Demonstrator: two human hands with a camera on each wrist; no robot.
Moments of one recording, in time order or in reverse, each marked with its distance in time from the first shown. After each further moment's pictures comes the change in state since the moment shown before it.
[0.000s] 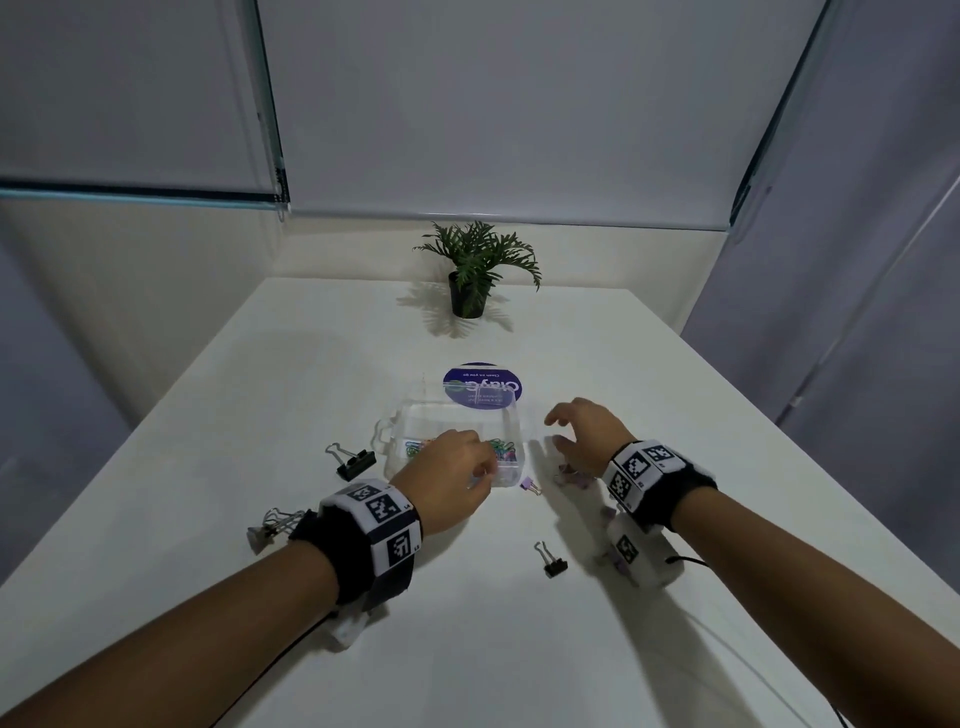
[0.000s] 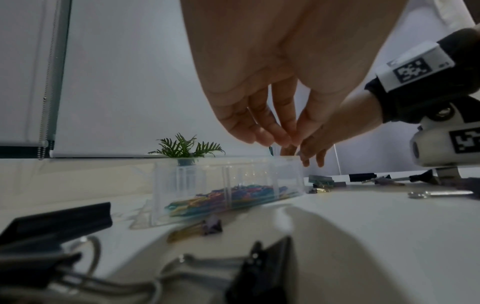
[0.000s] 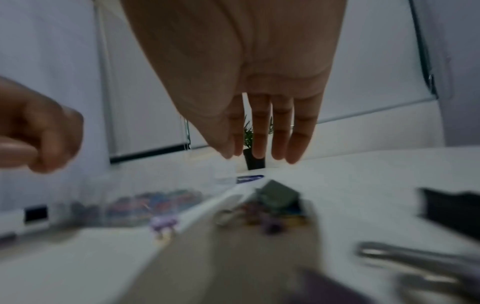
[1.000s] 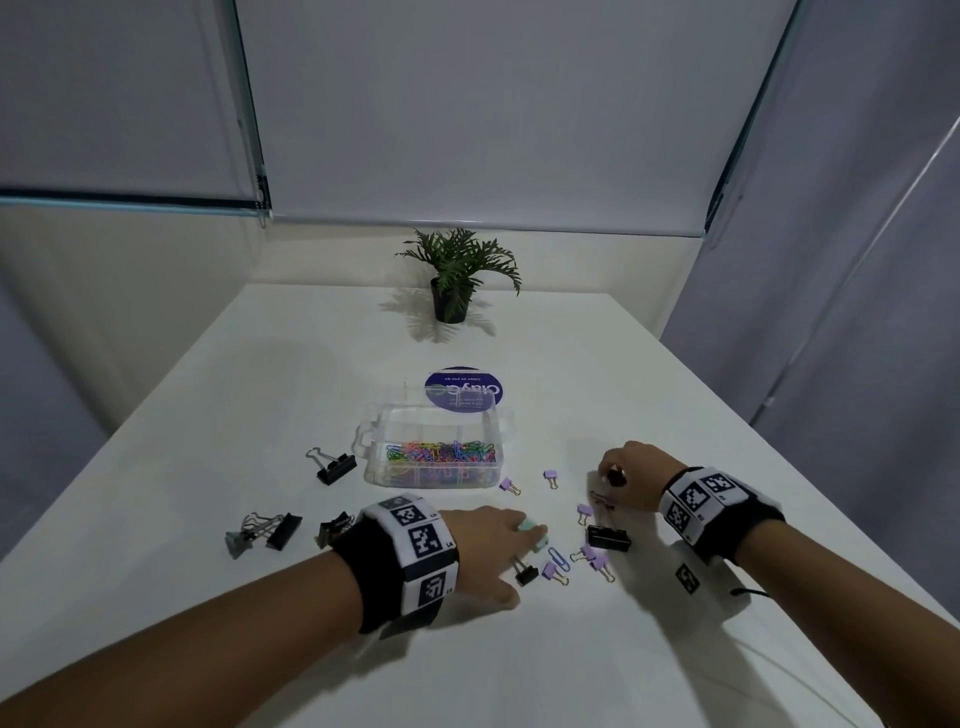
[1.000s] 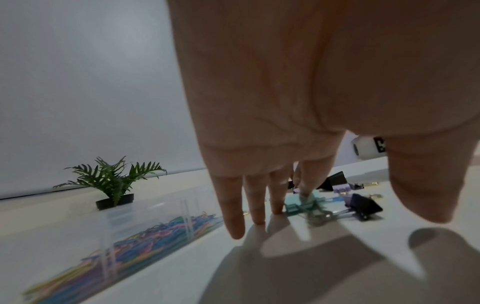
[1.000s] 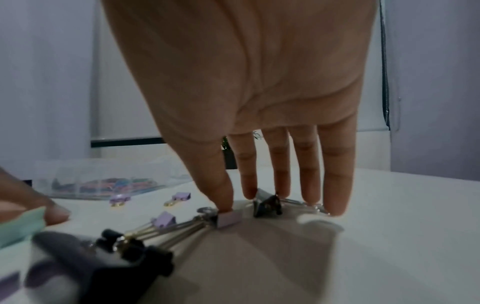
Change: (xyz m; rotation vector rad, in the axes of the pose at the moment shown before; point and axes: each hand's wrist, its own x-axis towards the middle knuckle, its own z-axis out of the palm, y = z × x) left_hand -0.009 0.057 0.021 0.338 -0.718 0.164; right_hand -0.051 0.057 -0.018 -0.192 -0.215 0.150
